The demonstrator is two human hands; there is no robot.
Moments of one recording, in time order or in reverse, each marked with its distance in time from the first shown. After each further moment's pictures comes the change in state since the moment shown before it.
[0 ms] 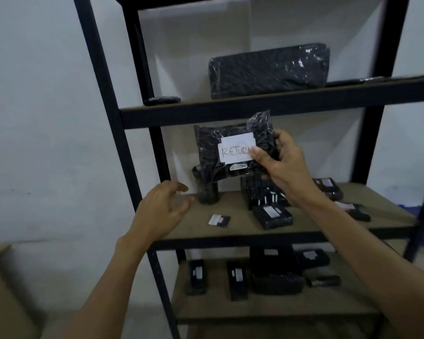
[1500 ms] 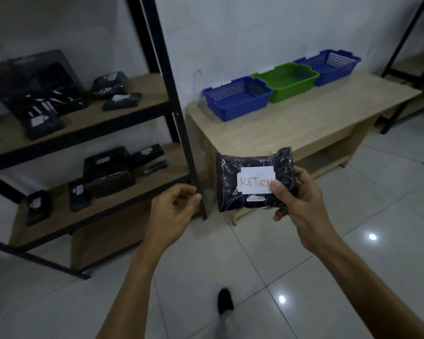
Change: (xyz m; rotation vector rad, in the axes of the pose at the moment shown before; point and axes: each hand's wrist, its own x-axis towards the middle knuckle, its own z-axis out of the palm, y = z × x) left_hand -0.254 0.499 0.310 -0.647 -0.501 -0.148; right_hand -0.423 -0.046 -0.533 -0.005 0.532 0.638
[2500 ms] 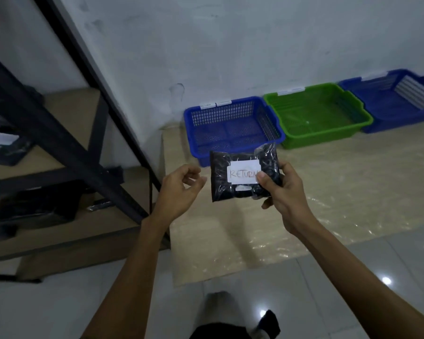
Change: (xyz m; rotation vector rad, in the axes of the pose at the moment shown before) left_hand 0.456 -0.044 0.247 0.042 0.165 -0.268; right_hand 0.541 0.032 -0.098 -0.120 -0.194 0.181
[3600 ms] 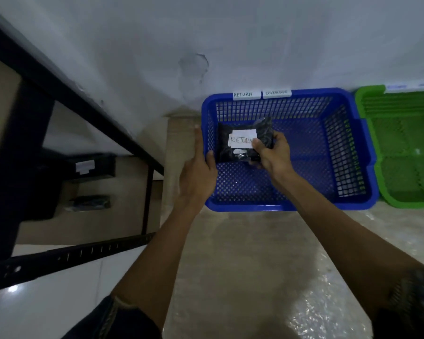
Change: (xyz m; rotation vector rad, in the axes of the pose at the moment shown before) left_hand 0.250 -0.117 0.088 0.213 0.067 -0.445; right_hand 0.369 0.110 0.120 -0.196 -0.089 0.311
